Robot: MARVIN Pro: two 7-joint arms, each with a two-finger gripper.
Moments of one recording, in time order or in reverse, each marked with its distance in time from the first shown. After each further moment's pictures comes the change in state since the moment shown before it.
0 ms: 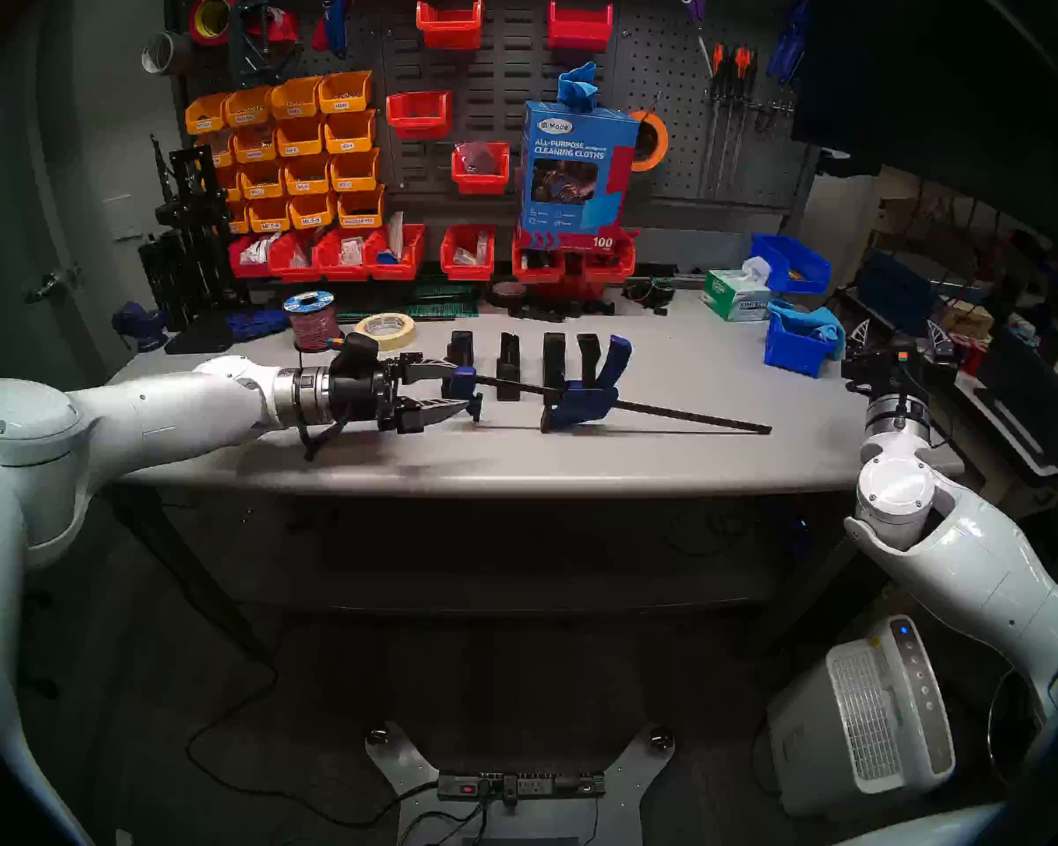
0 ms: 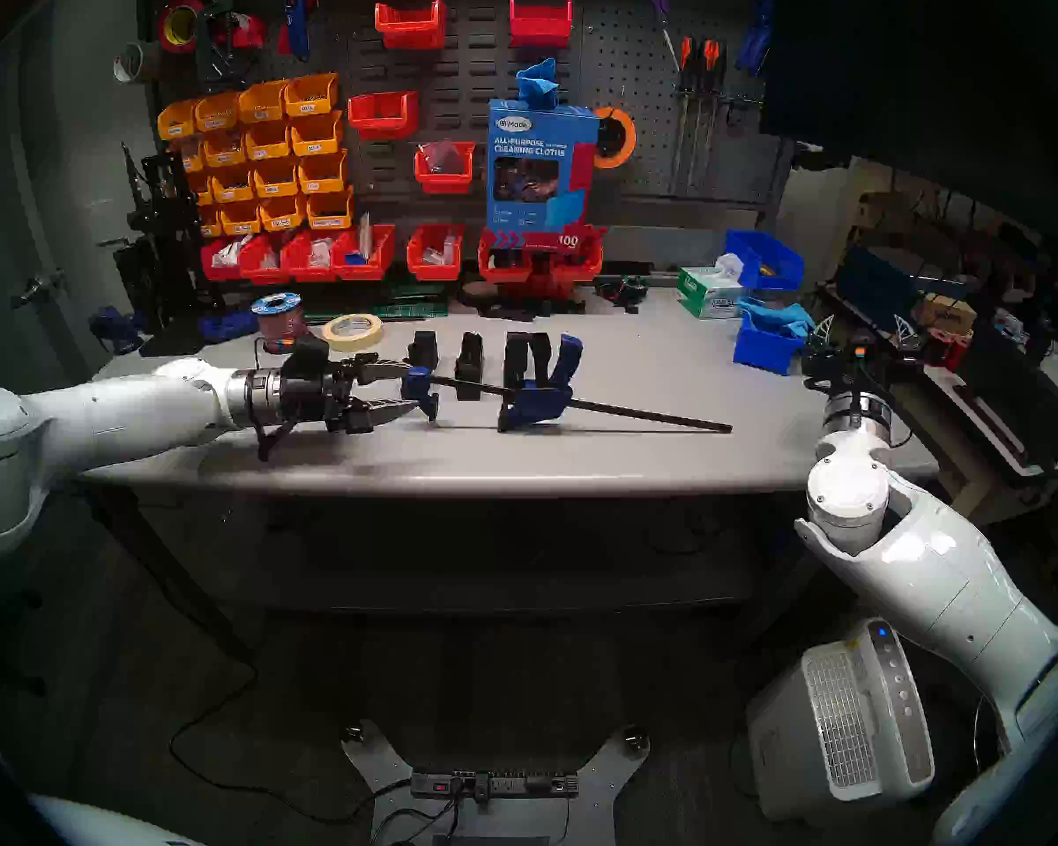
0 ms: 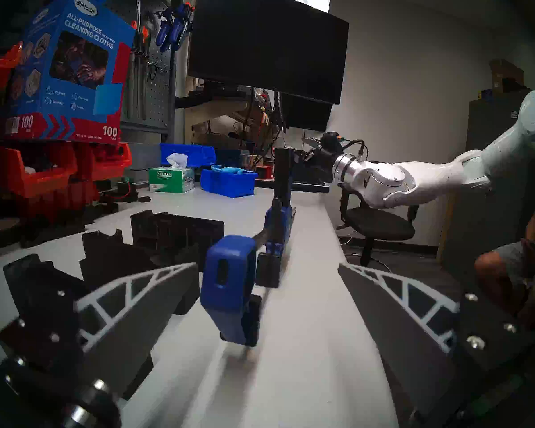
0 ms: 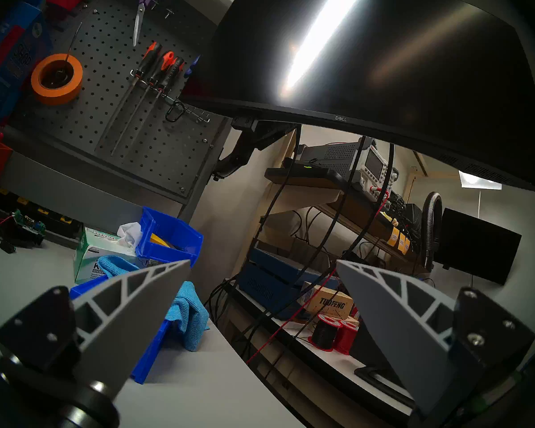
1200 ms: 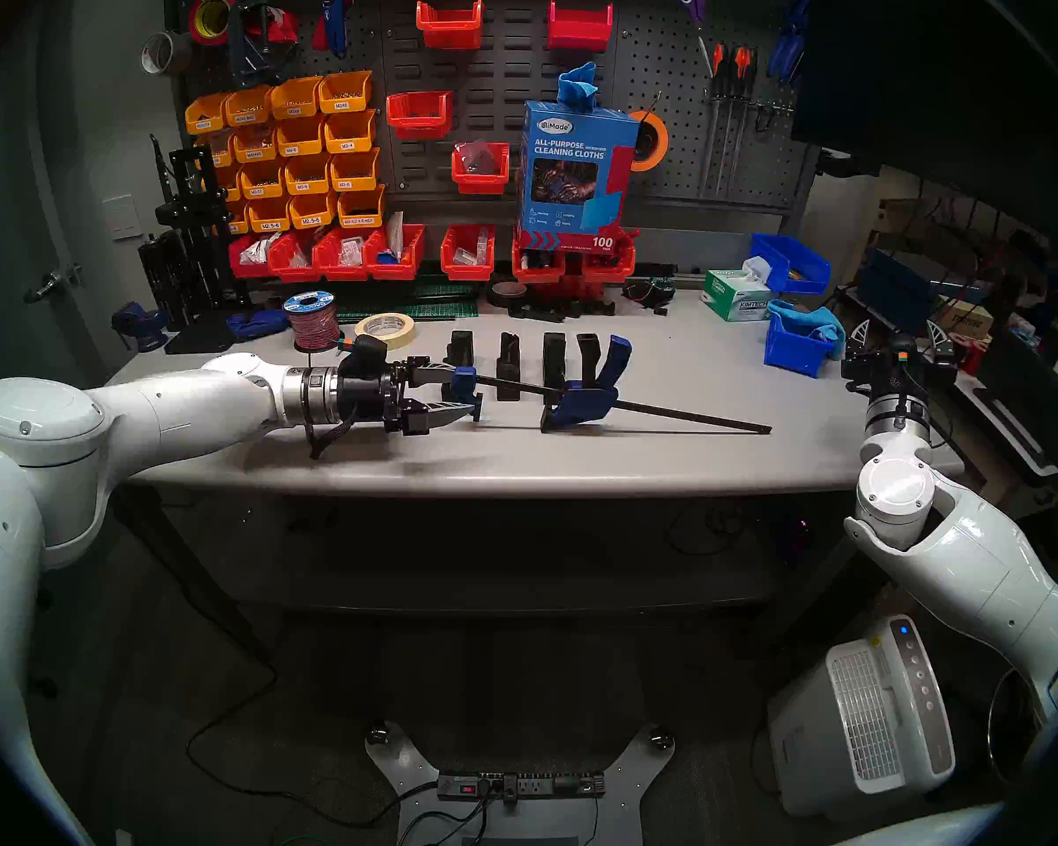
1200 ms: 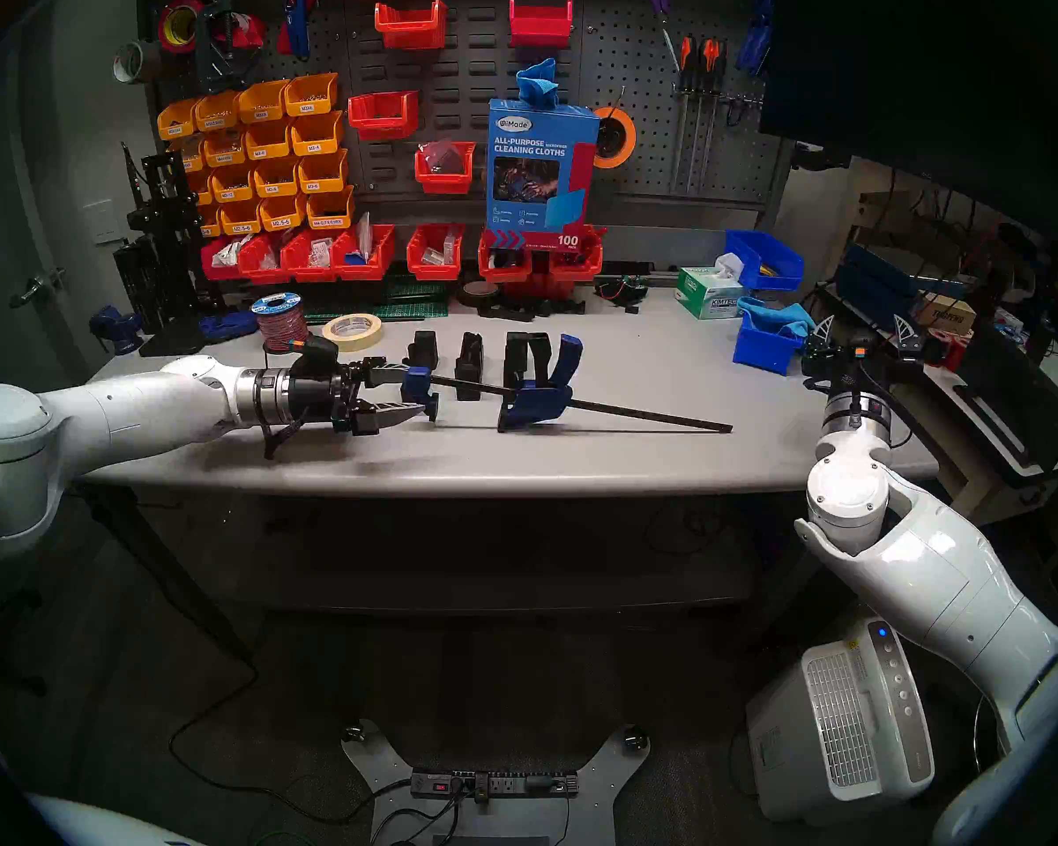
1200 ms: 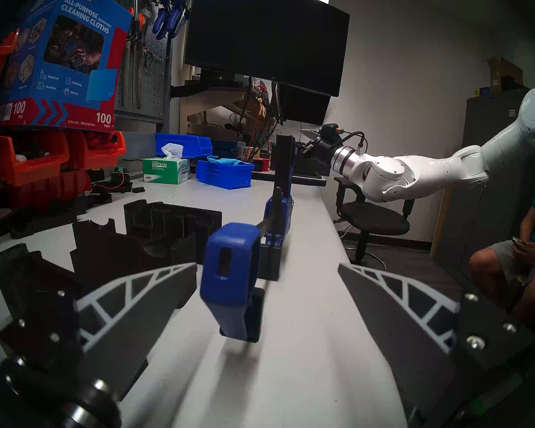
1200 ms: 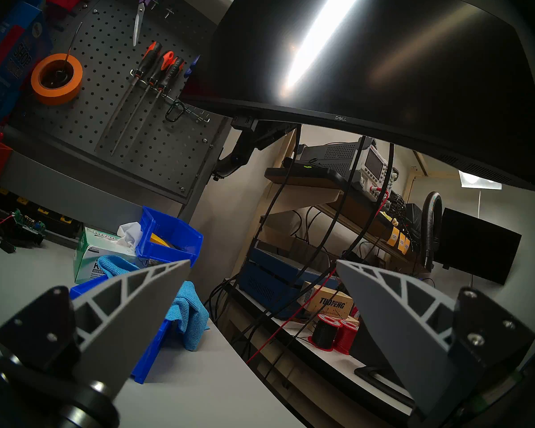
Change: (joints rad) left arm 0.015 -0.050 -0.002 0.083 0.003 0.025 -0.028; right arm 0.000 0.000 -0.001 0.000 0.000 0.000 -0.001
